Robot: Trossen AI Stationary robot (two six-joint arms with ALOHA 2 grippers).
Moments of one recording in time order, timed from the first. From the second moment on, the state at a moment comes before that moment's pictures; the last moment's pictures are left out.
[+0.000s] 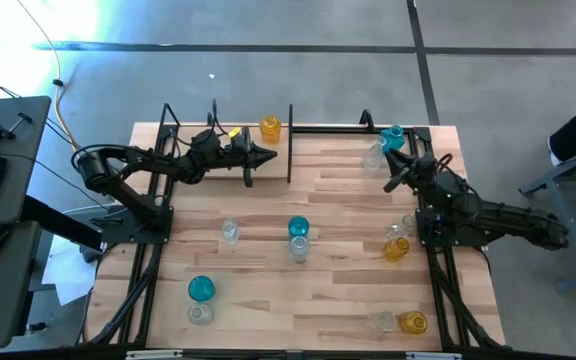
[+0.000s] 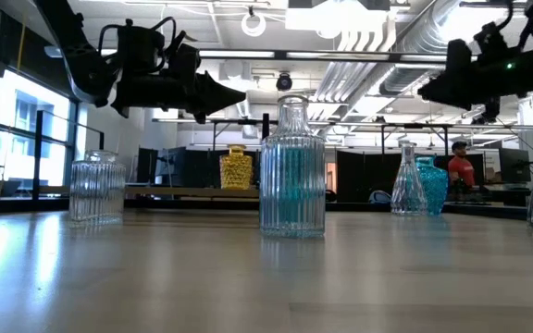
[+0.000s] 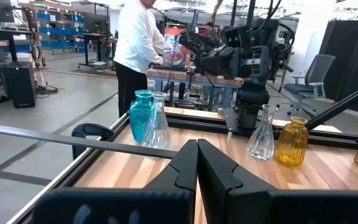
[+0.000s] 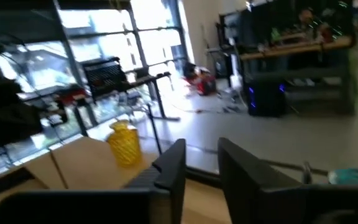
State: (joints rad) left arm 0.56 1.55 0.52 1.06 0.44 -0.07; right arm -0.29 0.25 0.08 0.25 0.59 0.16
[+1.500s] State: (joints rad) left arm 0.56 1.55 0.52 1.05 0.44 -0.07; right arm -0.63 1.12 0.52 -0.10 0.50 0.47
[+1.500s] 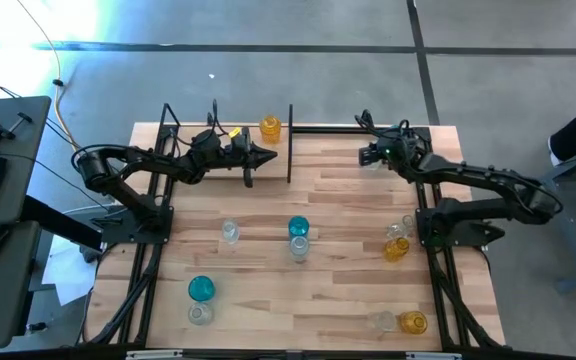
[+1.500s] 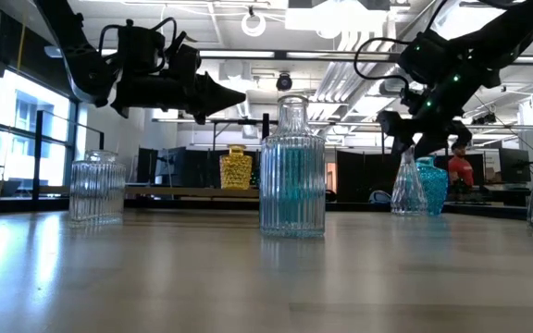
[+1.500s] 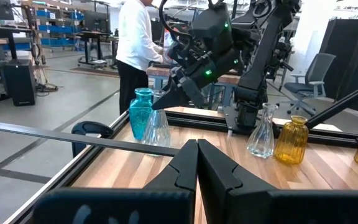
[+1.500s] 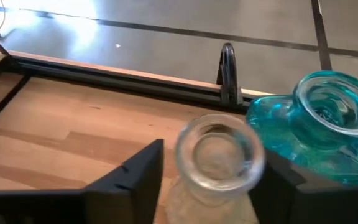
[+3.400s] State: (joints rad) left arm 0.97 1.25 0.36 0.96 0.39 -0.16; right arm -0.31 2.10 2.36 -0.63 -0.13 -0.19
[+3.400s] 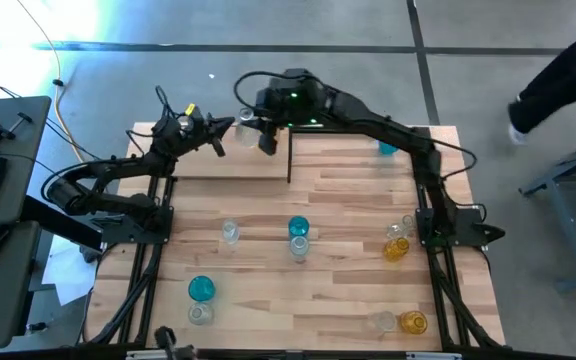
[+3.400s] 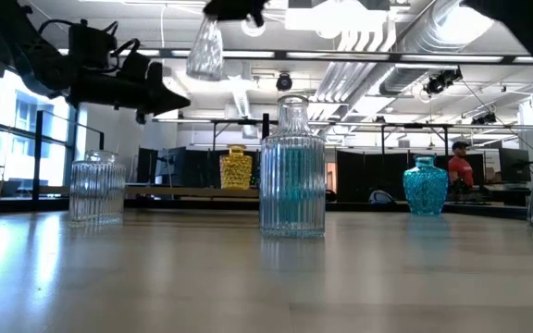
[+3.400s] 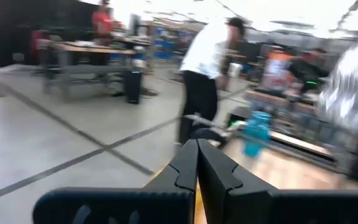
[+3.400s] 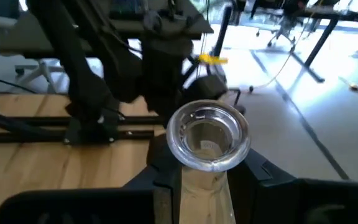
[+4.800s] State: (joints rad) left arm 1.07 1.11 0.27 1.04 0.36 -0.23; right arm -0.39 2.44 2.29 -0.38 -0.24 -0.18
